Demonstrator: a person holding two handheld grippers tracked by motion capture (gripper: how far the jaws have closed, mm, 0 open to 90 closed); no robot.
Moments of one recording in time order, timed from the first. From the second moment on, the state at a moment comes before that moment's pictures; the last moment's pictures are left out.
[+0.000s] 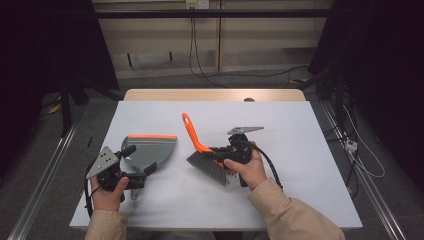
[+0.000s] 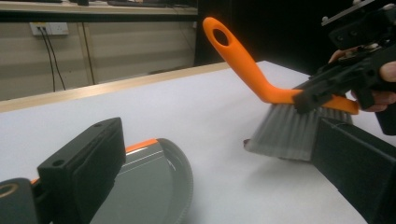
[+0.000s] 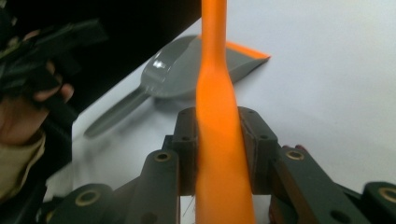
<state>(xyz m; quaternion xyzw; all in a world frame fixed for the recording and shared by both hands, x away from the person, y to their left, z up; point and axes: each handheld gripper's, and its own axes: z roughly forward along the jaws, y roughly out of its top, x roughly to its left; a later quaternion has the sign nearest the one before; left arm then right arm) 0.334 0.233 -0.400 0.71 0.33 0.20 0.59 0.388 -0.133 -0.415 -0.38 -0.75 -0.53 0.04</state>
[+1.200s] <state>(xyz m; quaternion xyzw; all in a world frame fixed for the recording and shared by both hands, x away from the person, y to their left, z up) 0.335 0.231 -0.401 0.72 0.33 0.20 0.59 0.426 -0.141 -0.434 -0.20 -0.85 -0.49 0.07</state>
